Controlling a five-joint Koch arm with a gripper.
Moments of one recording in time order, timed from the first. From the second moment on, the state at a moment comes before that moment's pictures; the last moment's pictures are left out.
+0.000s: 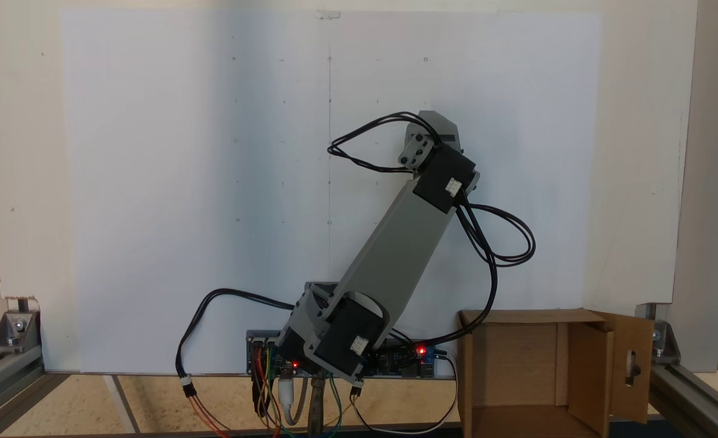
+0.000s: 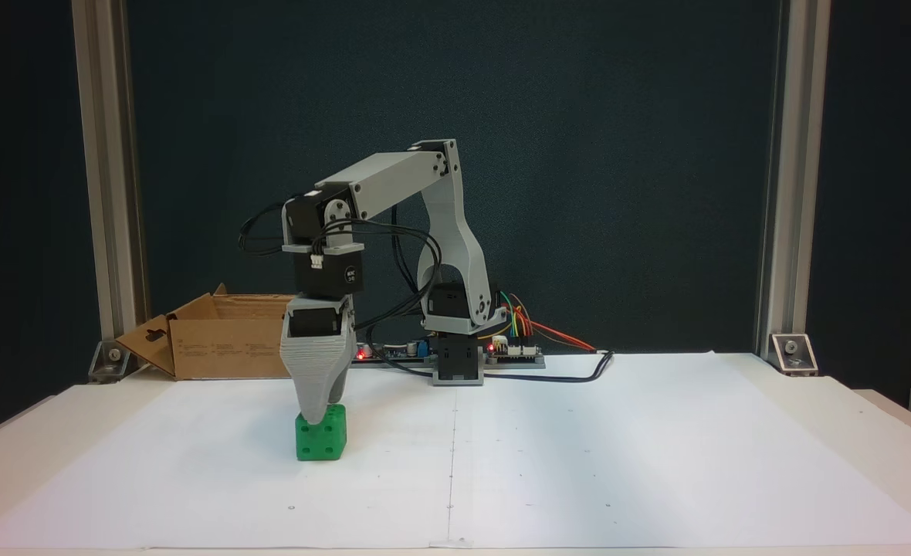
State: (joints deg) arm 32.3 74.4 90.4 46.8 -34.5
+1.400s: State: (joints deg) arm 32.3 70.9 91.3 41.5 -34.5
